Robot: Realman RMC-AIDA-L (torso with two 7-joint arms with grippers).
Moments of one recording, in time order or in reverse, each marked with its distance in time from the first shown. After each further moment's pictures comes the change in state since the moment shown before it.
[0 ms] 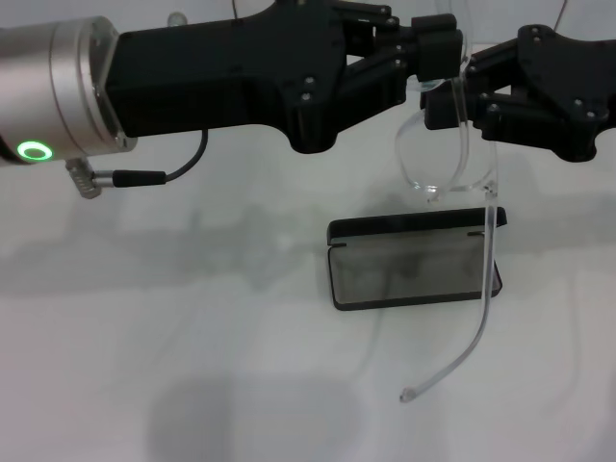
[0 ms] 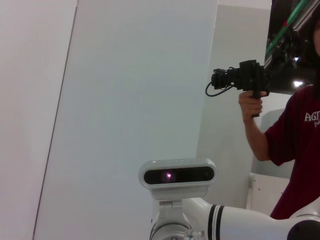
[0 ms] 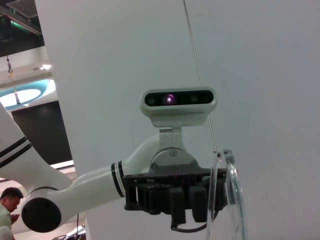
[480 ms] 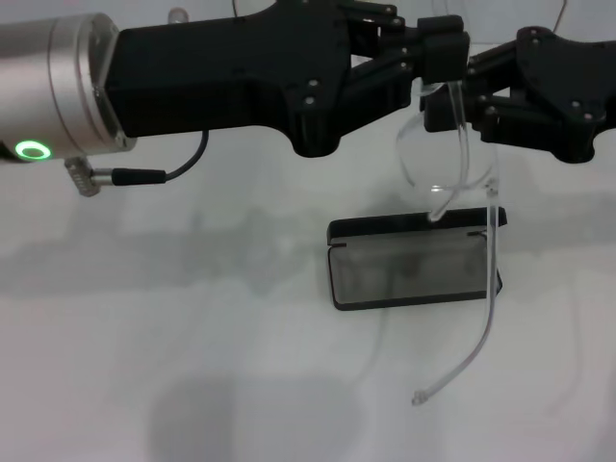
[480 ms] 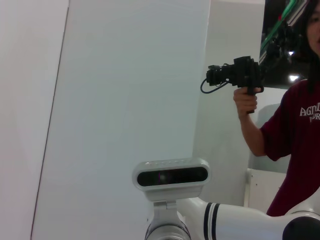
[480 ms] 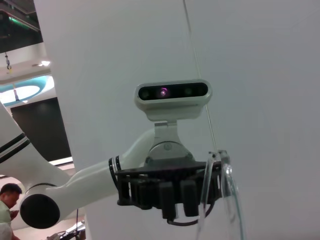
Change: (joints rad) left arm 0.002 0.000 0.002 0.028 0.007 0.003 -0.002; right arm 0.004 0.000 0.005 -0.001 -0.016 0.000 0.000
